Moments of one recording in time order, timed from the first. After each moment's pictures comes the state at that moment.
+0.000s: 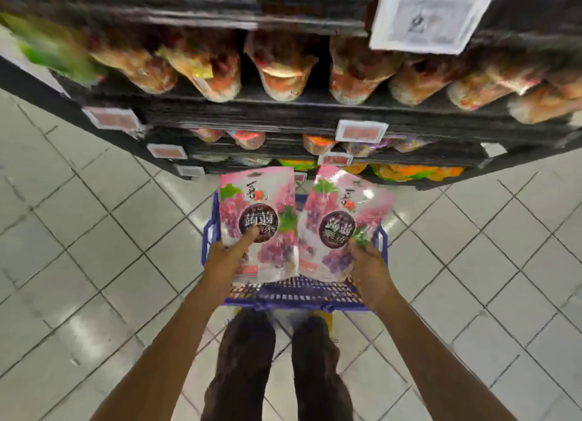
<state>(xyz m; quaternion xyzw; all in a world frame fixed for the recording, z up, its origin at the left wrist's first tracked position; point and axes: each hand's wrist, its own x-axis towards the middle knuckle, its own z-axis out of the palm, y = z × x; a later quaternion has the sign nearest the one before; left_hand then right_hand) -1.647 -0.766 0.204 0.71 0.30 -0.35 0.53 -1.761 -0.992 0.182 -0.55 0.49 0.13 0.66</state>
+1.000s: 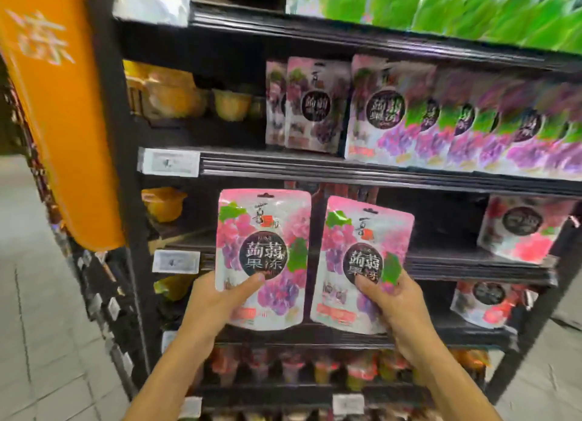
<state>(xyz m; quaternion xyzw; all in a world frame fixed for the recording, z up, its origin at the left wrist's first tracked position) -1.522 -0.699 0.847 0.66 -0.15 -0.08 0.73 -1.645 -0.941 0.858 -0.66 0.14 -0.30 0.68</state>
